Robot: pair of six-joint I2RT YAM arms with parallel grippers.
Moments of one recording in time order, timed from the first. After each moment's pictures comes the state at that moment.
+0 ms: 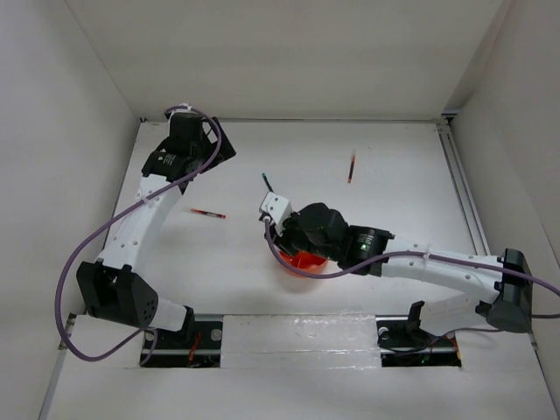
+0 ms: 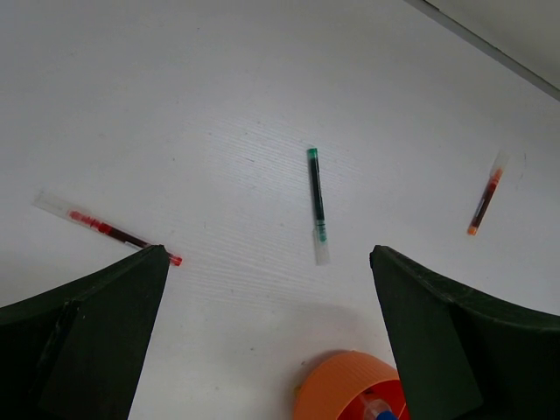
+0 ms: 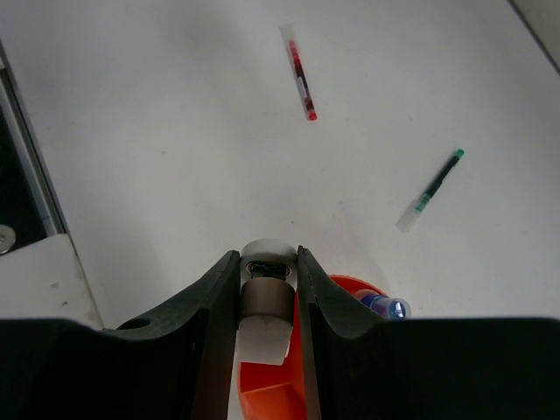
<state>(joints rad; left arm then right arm) -0.25 1.41 1.41 -0.65 -0.15 -0.62 1.18 1.32 1.11 -0.17 0.15 -0.13</state>
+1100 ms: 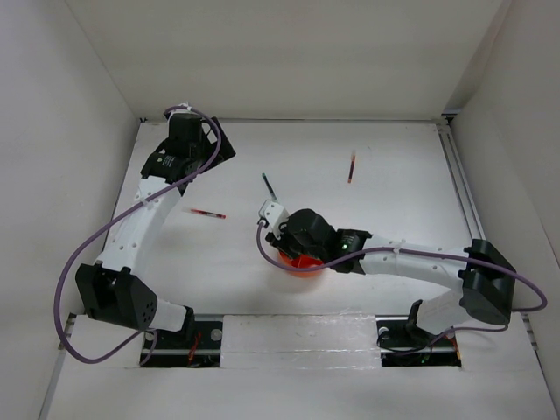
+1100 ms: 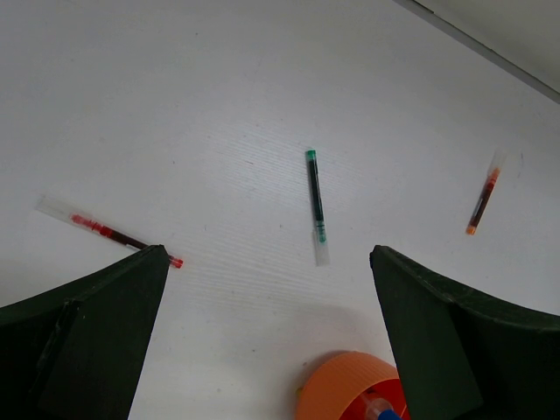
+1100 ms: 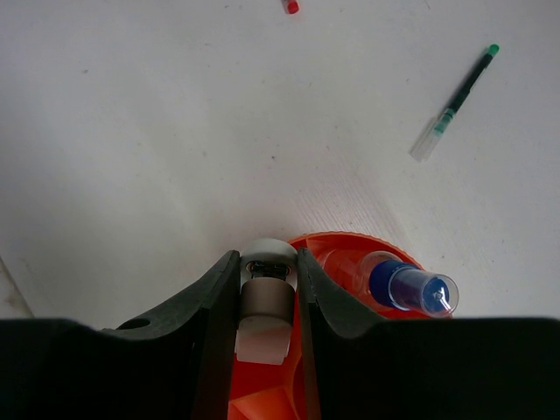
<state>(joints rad) -0.25 1.39 1.39 -0.64 -0.15 -0.60 1.11 1.45 0.99 -0.10 0.18 -0.11</state>
